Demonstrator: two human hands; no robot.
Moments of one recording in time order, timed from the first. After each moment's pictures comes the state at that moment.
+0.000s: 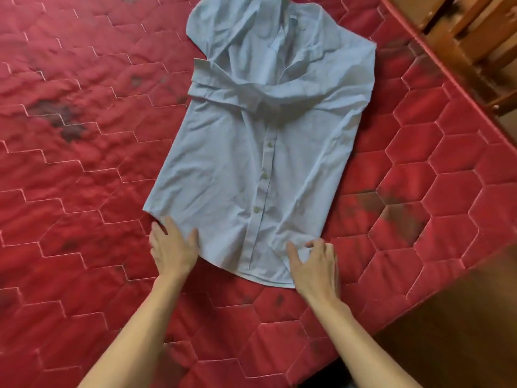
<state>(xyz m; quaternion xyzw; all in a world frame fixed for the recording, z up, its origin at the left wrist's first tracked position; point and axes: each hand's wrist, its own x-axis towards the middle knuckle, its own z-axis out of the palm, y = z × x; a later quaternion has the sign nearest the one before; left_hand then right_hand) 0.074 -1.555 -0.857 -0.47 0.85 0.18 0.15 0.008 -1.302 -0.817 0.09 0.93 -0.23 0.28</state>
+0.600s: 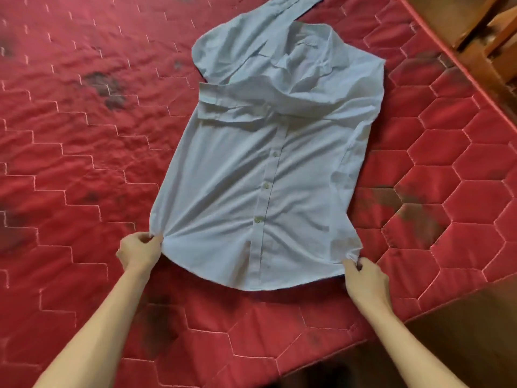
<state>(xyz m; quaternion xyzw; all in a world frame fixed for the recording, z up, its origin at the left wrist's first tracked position) 0.169 -1.568 -0.848 -0.66 0.68 0.32 -0.04 0.019 -1.200 -0.860 0.11 0.92 -0.27 0.26</state>
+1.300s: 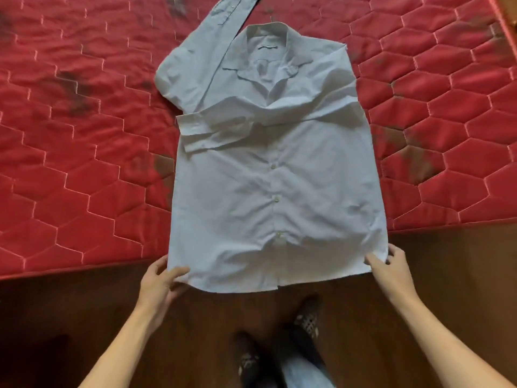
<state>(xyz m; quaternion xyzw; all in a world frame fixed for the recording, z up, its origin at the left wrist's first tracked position) 0.432 -1.325 -0.826 -0.68 0.39 0.62 -0.08 0.101 -1.034 -0.835 0.09 0.88 -0.31 0.36</state>
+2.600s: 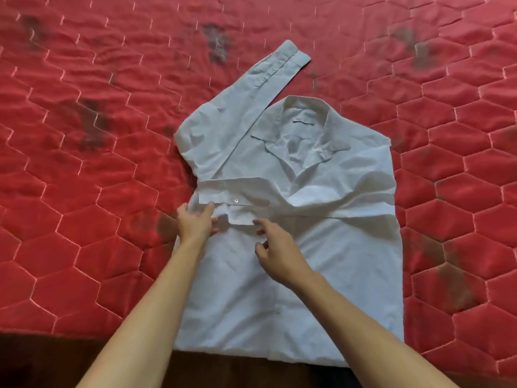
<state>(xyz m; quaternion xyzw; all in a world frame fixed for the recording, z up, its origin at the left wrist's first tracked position) 0.198 -1.505 -0.840 -0.72 0.40 0.53 -0.19 0.074 -1.362 -0.824 -0.43 0.77 -0.22 0.41</state>
